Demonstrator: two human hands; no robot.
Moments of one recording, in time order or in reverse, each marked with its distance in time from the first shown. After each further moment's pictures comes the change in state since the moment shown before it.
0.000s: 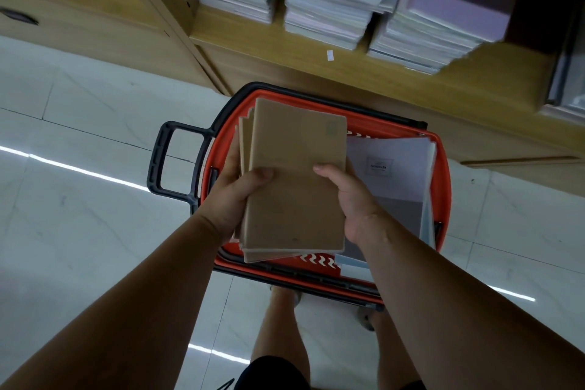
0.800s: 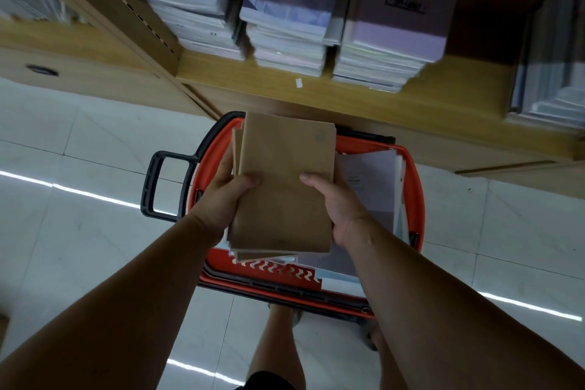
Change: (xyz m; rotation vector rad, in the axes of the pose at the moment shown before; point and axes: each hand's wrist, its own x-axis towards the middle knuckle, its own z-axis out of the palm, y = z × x) left_hand 0.007 0.029 0.048 0.180 0.073 -0.047; right_hand -0.008 -0.027 -0.034 0.084 -0.086 -0.084
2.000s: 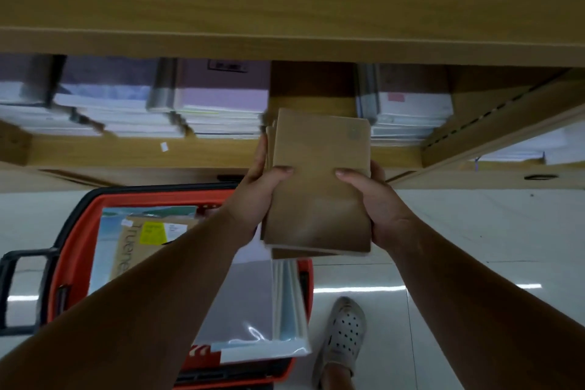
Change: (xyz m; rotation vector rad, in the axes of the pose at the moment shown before) left_hand 0.085 0.046 0.279 0.023 -0.316 0.063; right_hand -0.044 -0.128 -0.245 0.124 0.321 -0.225
